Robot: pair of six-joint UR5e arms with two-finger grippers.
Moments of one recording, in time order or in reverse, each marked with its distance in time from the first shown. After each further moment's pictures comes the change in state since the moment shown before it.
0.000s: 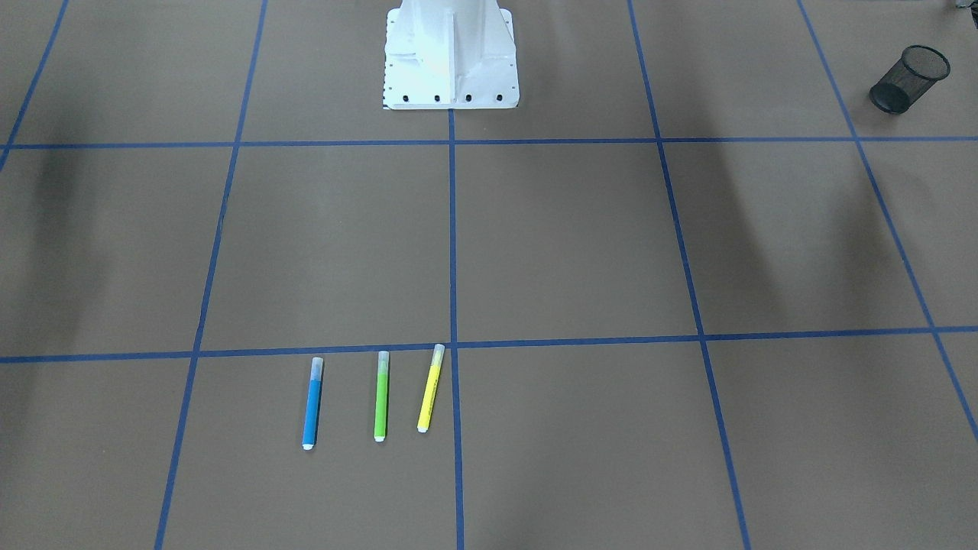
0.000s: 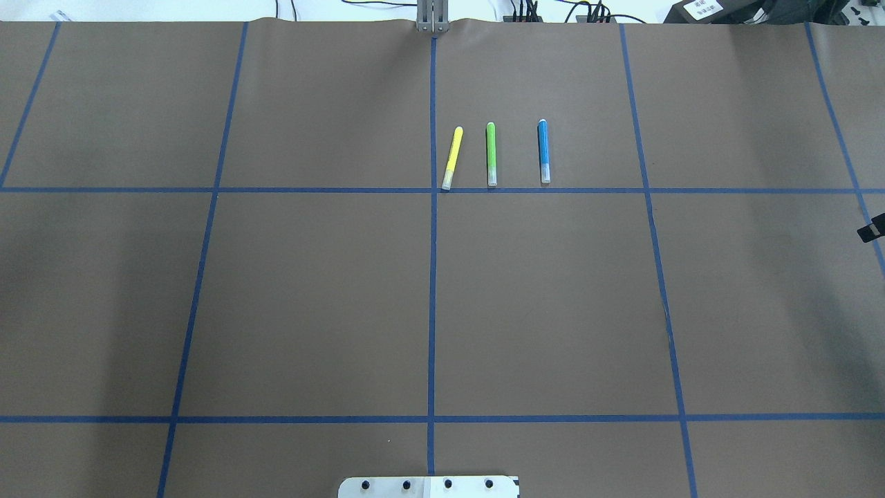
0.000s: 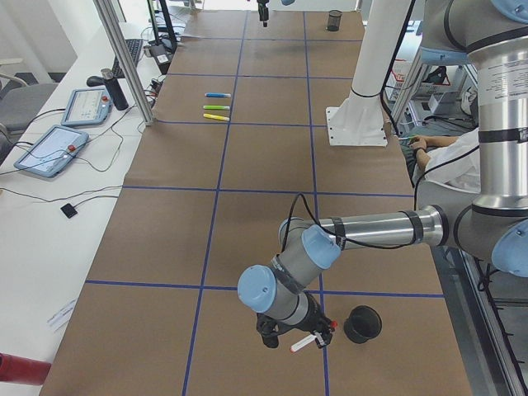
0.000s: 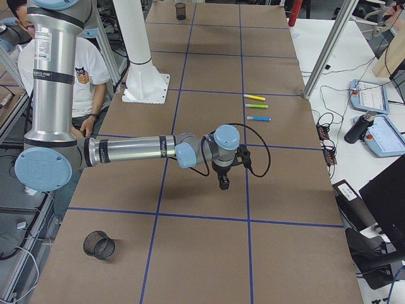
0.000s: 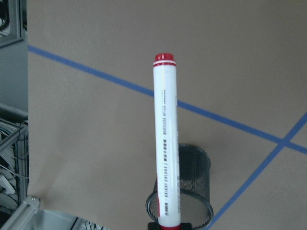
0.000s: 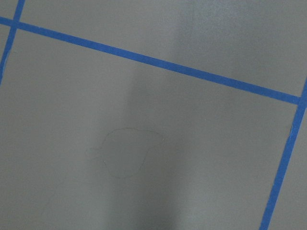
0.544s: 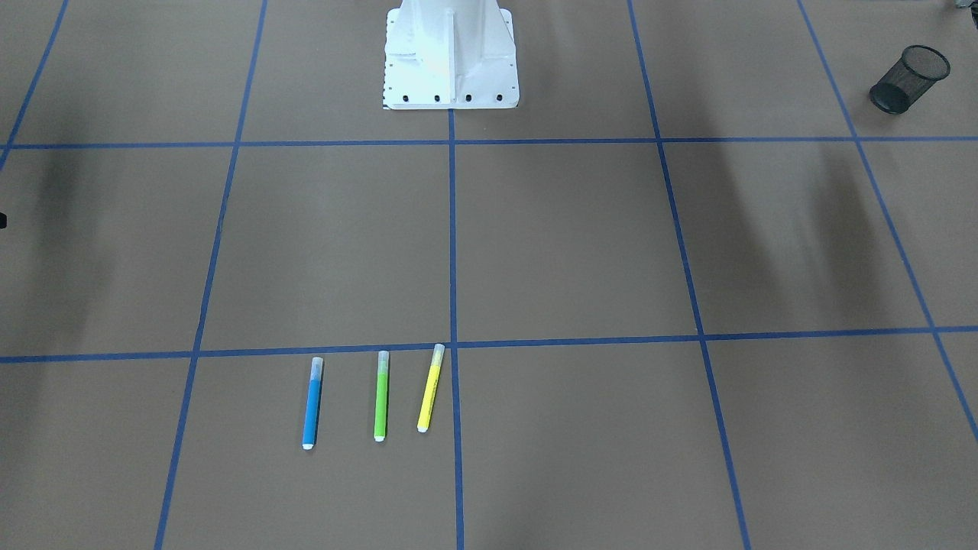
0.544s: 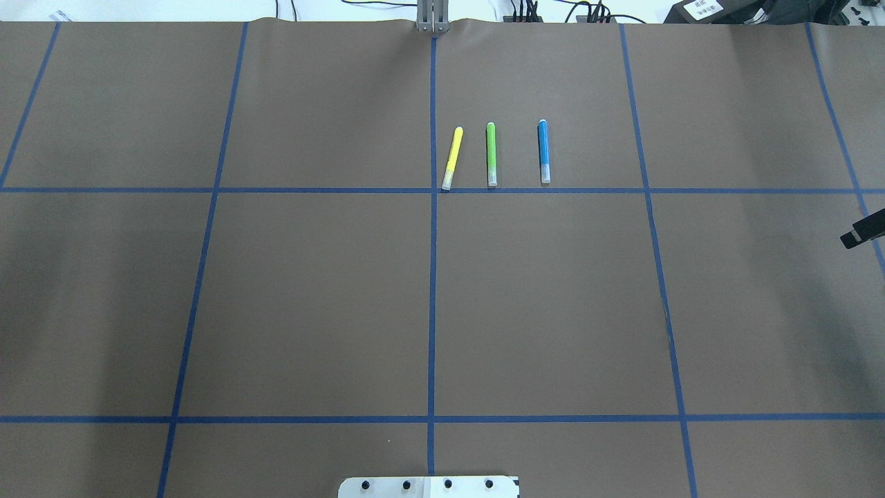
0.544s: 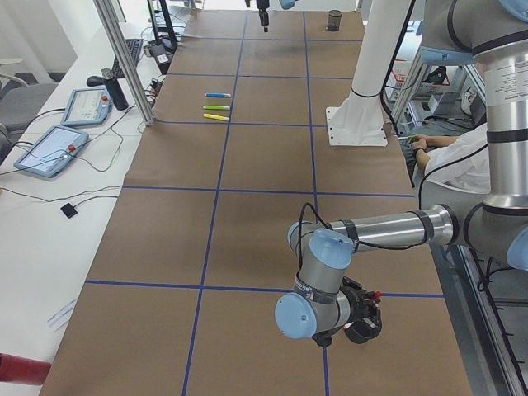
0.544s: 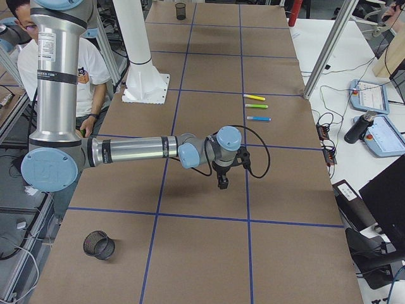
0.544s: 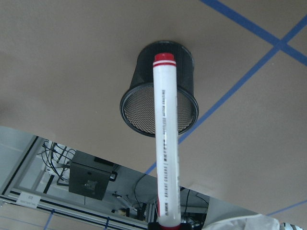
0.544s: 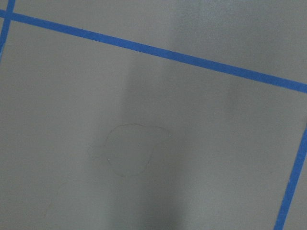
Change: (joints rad) left arm -0.013 0.009 0.011 0.294 -0.052 0.120; right arm -0.040 0.017 -0.028 -0.001 0.013 0.041
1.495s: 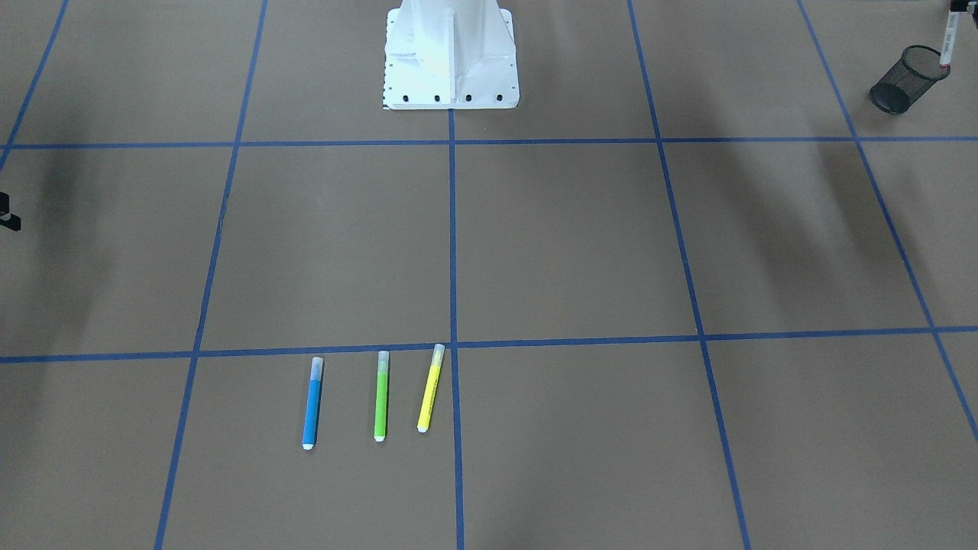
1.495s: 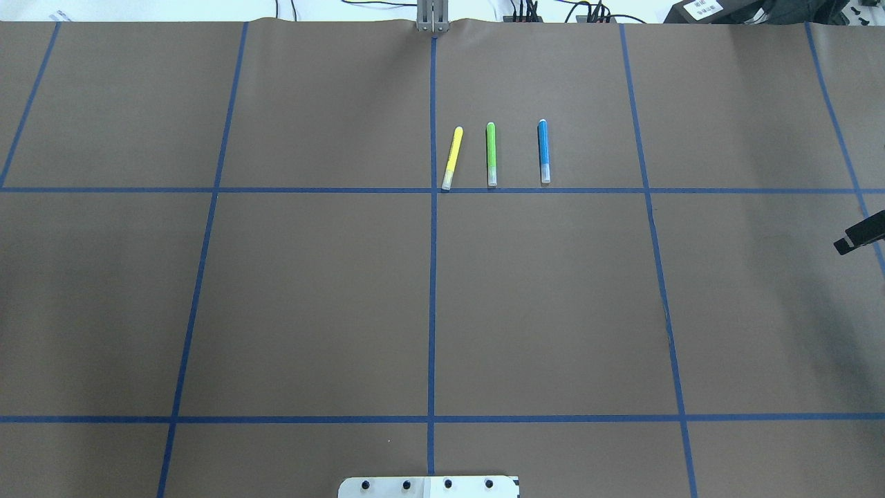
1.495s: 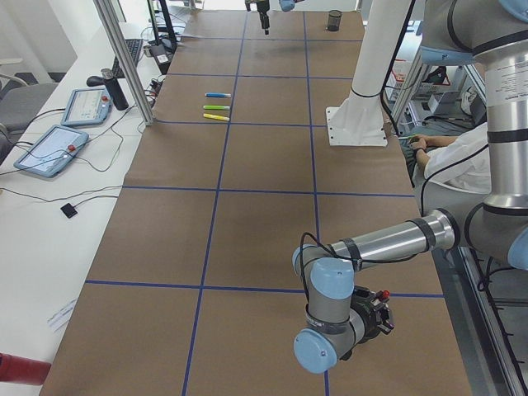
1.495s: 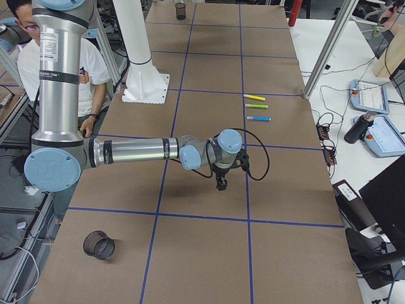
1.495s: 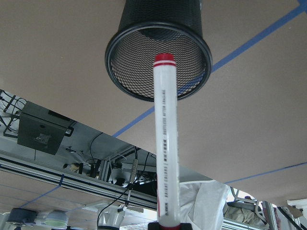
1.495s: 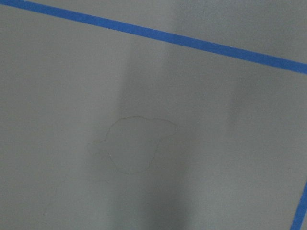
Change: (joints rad) left arm 0.001 0.004 0.181 0.046 -0.091 0.042; right arm -0.018 0.005 -0.024 0.002 0.004 0.001
